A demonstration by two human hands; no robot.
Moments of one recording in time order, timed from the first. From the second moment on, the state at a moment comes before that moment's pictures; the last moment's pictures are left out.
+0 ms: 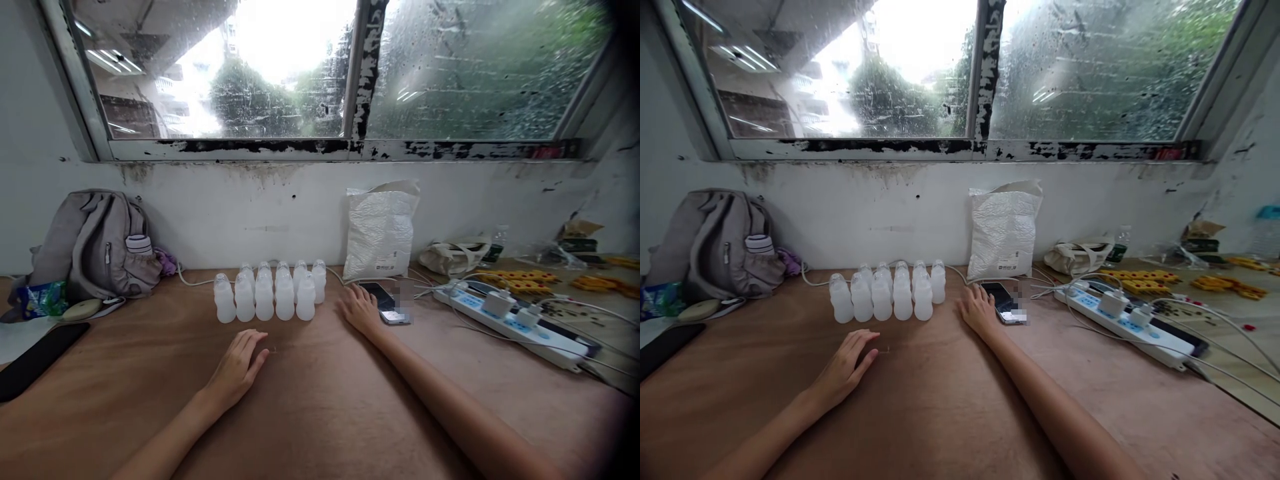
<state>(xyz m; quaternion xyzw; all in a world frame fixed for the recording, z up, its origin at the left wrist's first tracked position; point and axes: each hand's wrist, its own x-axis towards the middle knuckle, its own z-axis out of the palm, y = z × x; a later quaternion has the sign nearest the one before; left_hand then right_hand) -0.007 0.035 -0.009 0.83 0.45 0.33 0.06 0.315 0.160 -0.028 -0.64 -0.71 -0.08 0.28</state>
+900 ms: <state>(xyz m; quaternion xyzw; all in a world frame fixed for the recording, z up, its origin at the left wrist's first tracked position) -0.009 0.041 -0.009 0.75 0.51 0.41 0.10 0.302 0.148 -0.032 -0.58 -0.78 -0.12 0.21</state>
